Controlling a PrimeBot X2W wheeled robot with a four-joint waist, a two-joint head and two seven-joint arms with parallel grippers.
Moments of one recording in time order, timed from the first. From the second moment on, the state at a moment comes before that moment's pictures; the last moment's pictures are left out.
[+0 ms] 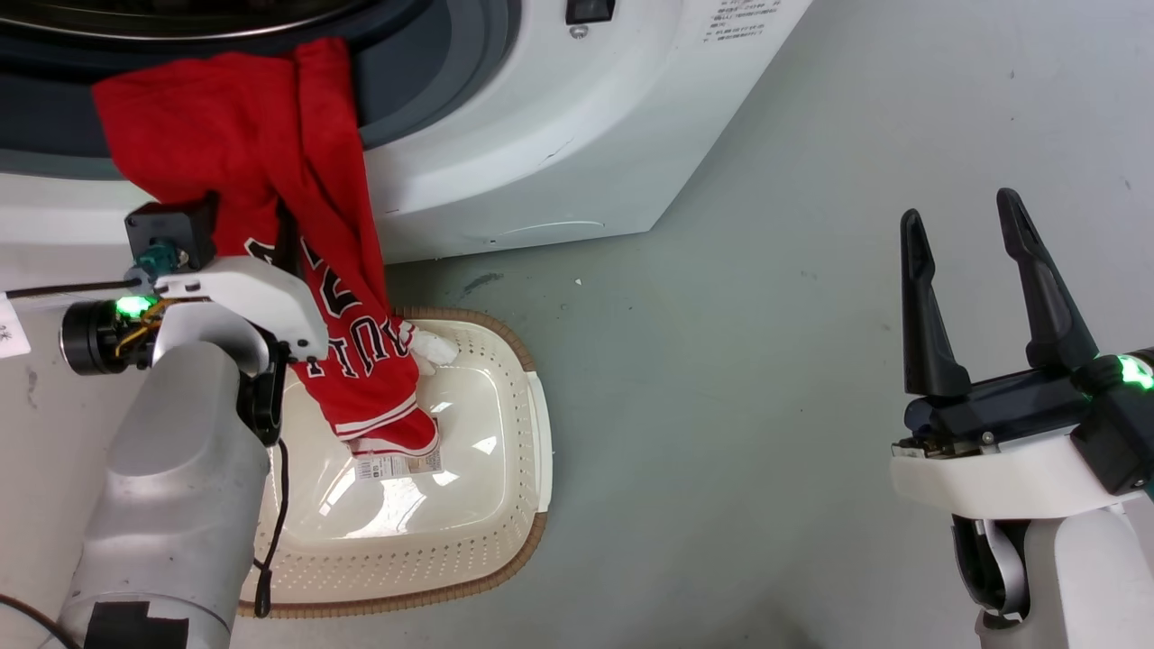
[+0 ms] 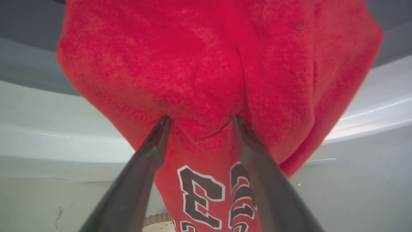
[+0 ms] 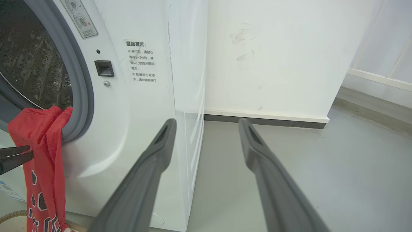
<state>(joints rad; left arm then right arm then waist) -0.82 0.25 -0.13 0.98 -0.28 0.00 -0.26 -0.22 -0.05 0.05 -0.14 0.04 0.13 -0.26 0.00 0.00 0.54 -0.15</state>
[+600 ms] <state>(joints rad) -0.83 0.23 -0.06 0.98 -0.23 -0.04 -0.26 -0.23 -0.05 0.06 -0.13 0.05 0.13 -0.26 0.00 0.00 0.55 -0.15</state>
